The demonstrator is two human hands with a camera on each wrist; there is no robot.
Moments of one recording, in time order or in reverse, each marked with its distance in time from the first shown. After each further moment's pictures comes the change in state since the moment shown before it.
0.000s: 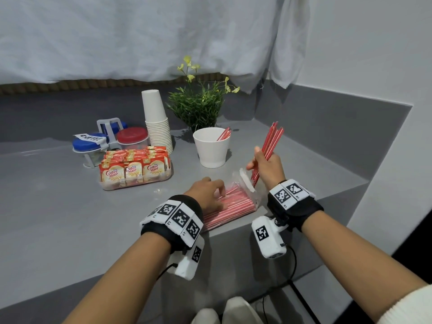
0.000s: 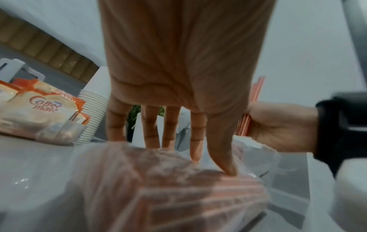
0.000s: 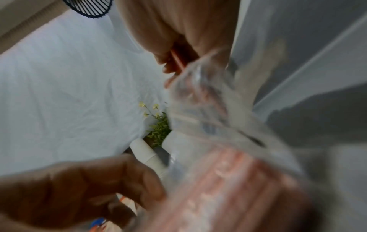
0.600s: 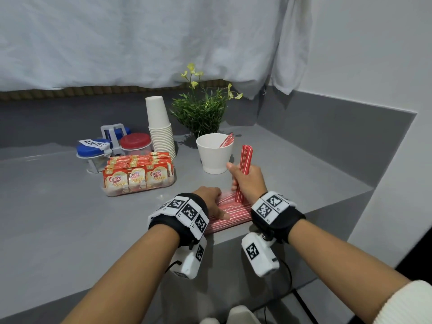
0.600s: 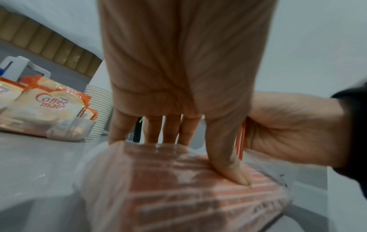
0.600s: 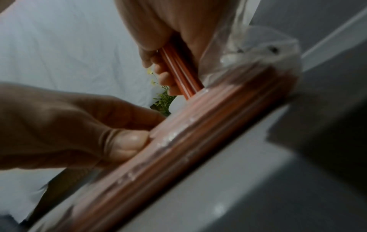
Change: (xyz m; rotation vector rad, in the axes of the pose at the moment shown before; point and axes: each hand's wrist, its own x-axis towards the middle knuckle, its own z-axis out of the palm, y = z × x) left_hand 0.014 -0.003 -0.009 0.037 -0.155 -0.100; right_hand -0.017 0.004 0.036 -0.014 -0.183 -0.054
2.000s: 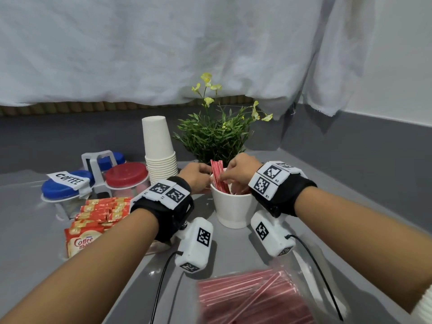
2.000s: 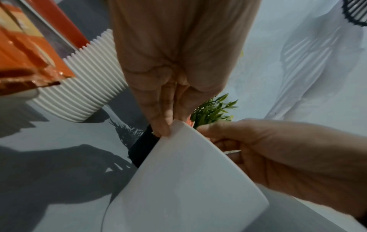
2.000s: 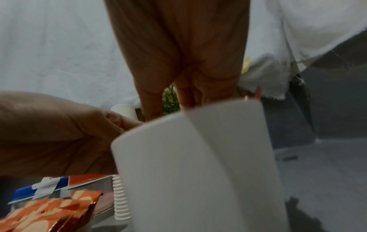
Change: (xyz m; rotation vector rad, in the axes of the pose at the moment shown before) left_hand 0.157 -0.066 -0.107 -0.886 0.362 -0.004; right_hand 0.185 -0.033 0.061 -0.768 -0.361 0.043
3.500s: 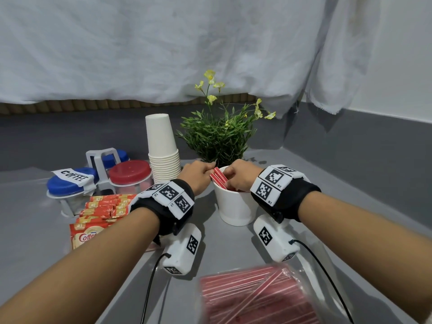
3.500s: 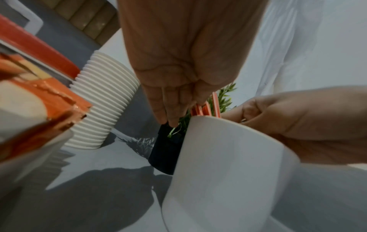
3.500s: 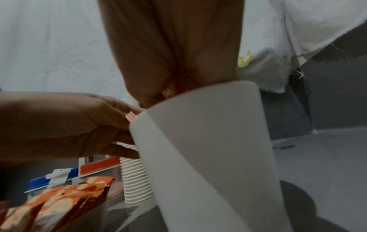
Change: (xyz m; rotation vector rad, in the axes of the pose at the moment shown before) left_hand 0.001 -0.010 -0.006 0.553 0.094 0.235; right_hand -0.006 0.003 0.009 -0.241 -0.111 -0.093
